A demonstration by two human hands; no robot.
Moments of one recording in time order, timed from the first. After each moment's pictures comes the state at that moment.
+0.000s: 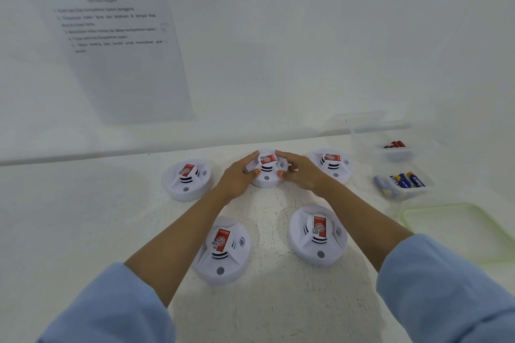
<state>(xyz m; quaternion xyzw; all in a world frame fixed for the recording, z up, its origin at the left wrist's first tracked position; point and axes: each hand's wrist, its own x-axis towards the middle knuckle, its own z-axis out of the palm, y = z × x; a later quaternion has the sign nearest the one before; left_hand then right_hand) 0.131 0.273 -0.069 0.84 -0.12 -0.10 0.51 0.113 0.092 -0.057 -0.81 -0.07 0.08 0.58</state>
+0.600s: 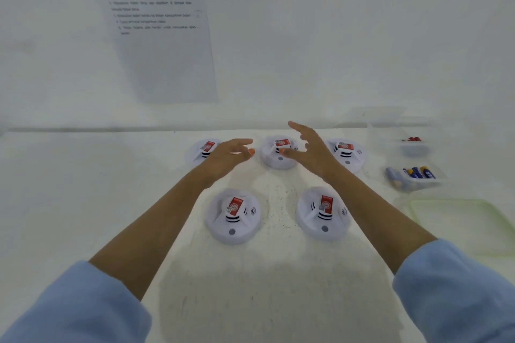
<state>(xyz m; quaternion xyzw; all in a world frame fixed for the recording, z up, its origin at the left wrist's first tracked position) 0.072 0.320 -0.023 0.83 -0.06 -0.10 0.55 0.078 0.112 -0.024 -0.86 -0.10 -0.03 0.50</state>
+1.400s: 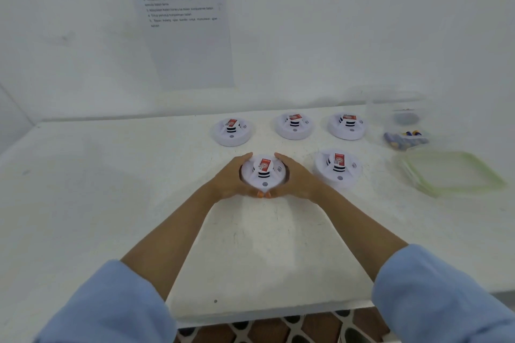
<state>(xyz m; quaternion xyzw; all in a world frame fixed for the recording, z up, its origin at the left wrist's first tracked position) -0.024 0.372 -0.064 0.87 -0.13 -0.15 0.46 -0.034 0.189 -0.072 -0.87 -0.08 0.12 0.48</state>
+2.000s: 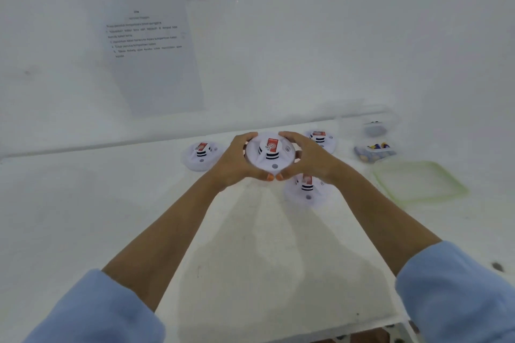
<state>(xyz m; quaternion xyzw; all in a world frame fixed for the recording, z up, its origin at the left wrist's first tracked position) -0.004 0.293 0.000 0.82 -0.18 -0.07 0.54 -0.020 0.103 0.001 -0.82 -0.09 0.06 0.56</state>
